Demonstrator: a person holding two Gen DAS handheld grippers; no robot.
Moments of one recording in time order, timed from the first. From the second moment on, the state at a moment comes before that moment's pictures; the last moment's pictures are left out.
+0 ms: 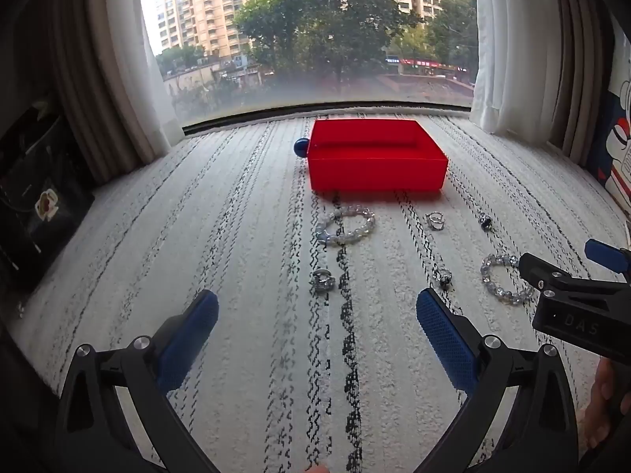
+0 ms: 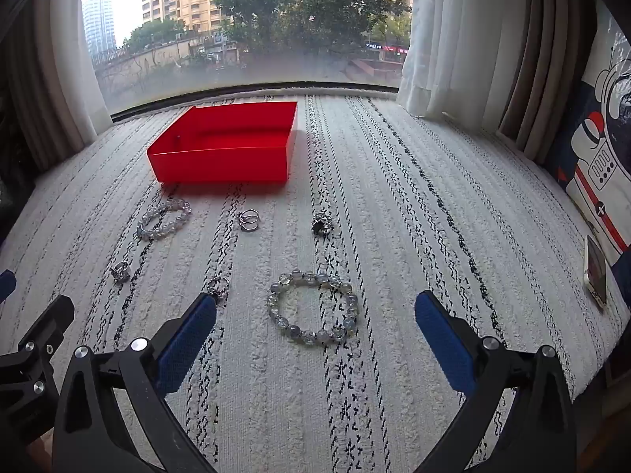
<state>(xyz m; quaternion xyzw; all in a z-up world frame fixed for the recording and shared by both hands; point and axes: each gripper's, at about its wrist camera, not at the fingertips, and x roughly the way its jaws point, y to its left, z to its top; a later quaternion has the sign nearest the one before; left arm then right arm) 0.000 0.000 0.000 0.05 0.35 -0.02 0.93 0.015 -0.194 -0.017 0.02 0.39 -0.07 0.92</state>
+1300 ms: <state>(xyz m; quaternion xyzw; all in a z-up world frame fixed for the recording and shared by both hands) 0.003 -0.001 -0.003 0.06 0.36 -0.02 0.93 0.016 -0.192 -0.018 0.02 0.39 -0.07 0.92</state>
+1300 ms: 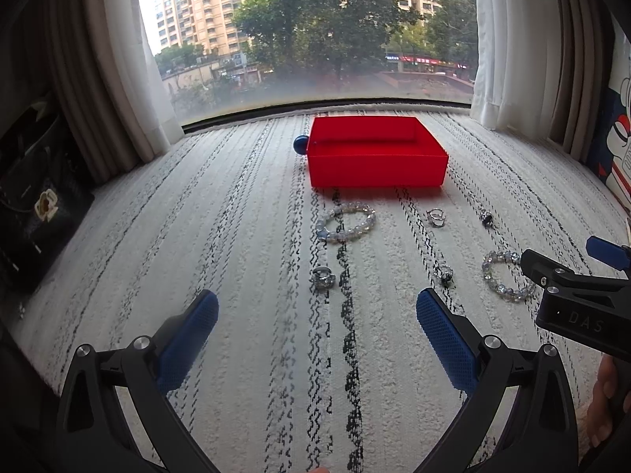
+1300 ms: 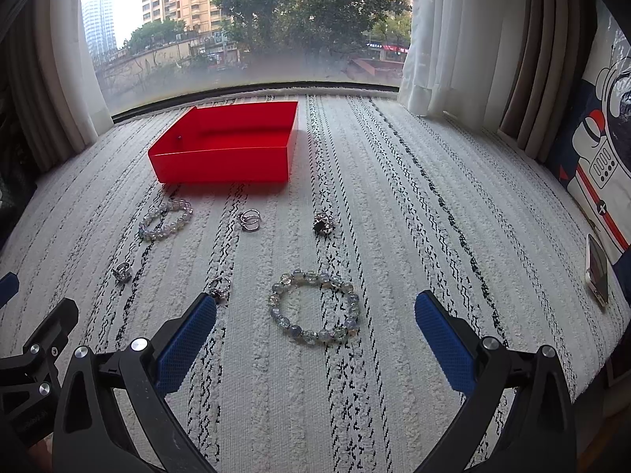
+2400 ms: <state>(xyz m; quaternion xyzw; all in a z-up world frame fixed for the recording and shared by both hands) 0.001 0.000 -0.001 0.06 0.35 -0.02 0.93 0.017 -0.192 -0.018 0.02 0.39 -0.07 0.92</state>
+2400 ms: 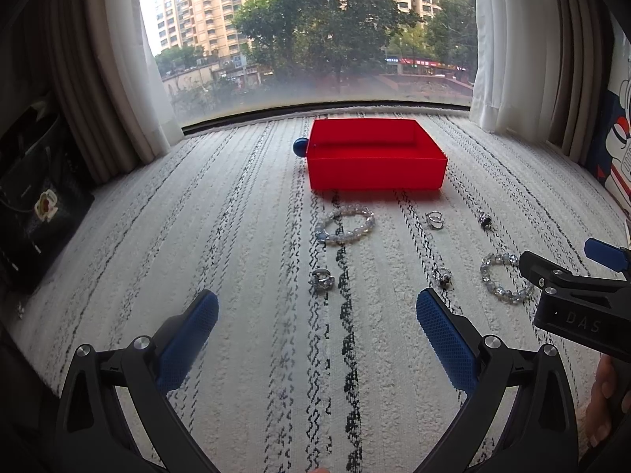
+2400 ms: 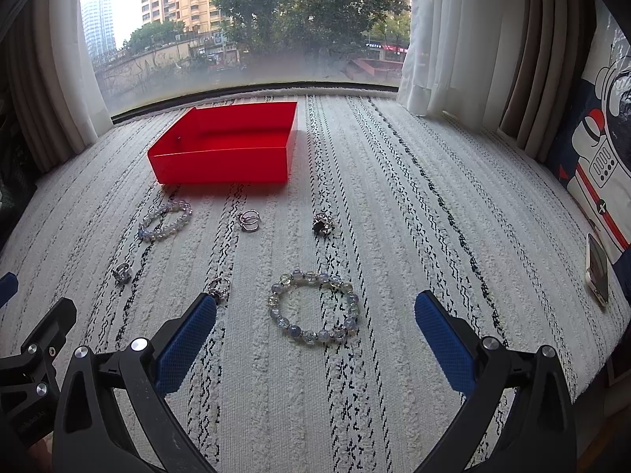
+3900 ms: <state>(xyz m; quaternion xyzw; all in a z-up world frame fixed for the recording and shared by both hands) 0.056 0.017 -0.028 0.05 0.38 0.00 0.92 0.021 -0.193 -0.022 0.04 0.40 -0.05 0.91</state>
